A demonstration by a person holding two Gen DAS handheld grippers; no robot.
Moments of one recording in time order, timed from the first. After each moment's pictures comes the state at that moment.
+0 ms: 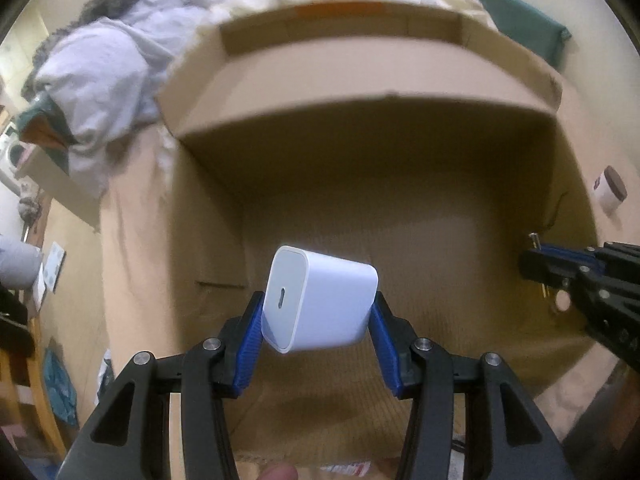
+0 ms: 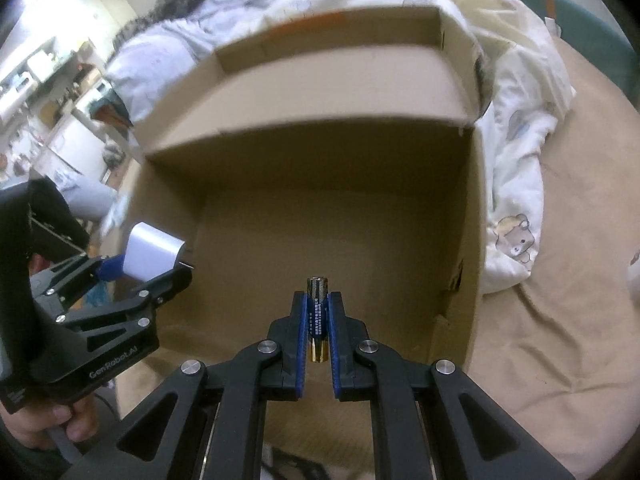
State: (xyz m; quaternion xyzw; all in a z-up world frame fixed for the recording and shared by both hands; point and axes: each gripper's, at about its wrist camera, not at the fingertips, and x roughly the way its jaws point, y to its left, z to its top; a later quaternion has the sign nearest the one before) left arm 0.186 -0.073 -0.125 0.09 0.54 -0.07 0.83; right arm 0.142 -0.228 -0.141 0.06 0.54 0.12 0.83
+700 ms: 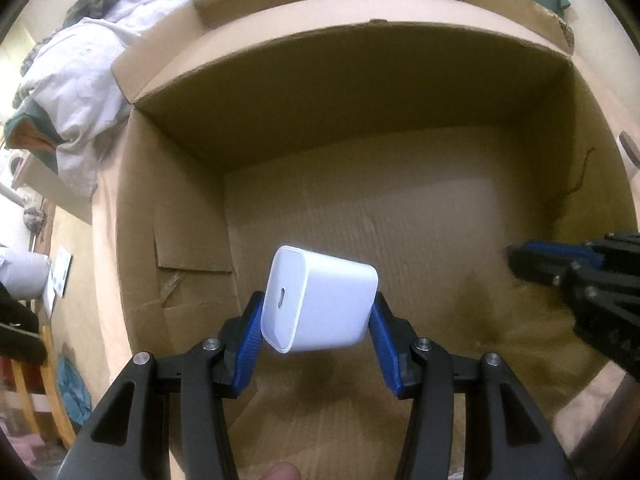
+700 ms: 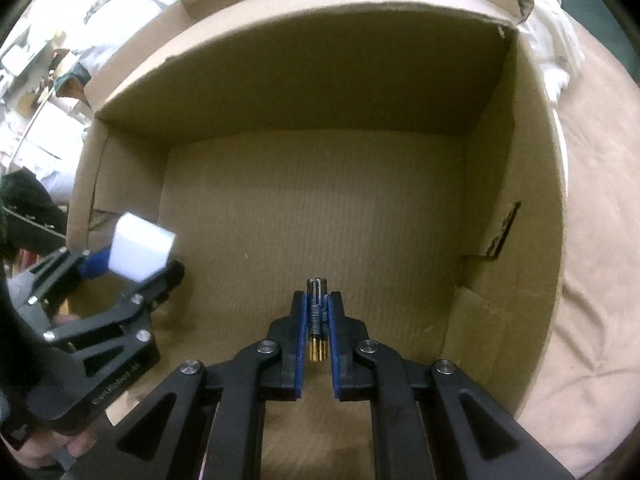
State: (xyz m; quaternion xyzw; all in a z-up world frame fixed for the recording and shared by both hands) left arm 0.185 -0.086 -0.158 0.13 0.55 -0.06 0.82; right arm 0.158 -0.218 -0.174 0.07 0.59 0.10 0.80
